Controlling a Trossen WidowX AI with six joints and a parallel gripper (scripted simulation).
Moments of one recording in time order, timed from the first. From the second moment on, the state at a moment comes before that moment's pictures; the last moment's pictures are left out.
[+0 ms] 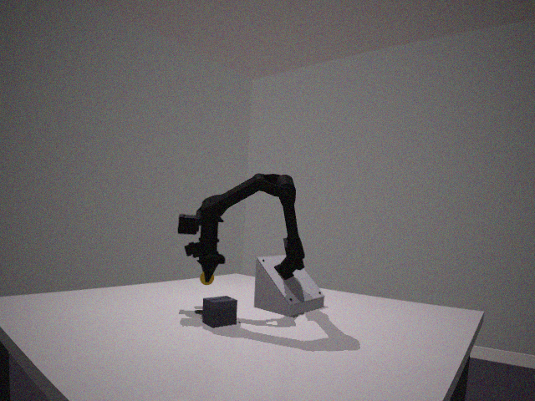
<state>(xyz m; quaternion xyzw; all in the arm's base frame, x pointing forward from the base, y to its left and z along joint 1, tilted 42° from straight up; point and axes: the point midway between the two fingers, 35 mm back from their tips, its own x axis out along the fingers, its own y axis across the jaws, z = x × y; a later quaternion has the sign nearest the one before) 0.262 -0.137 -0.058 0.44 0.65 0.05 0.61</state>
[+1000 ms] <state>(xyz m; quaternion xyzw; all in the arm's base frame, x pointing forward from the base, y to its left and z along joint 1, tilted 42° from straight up) 0.284 -0.111 -0.030 0.36 0.64 0.13 0.66</state>
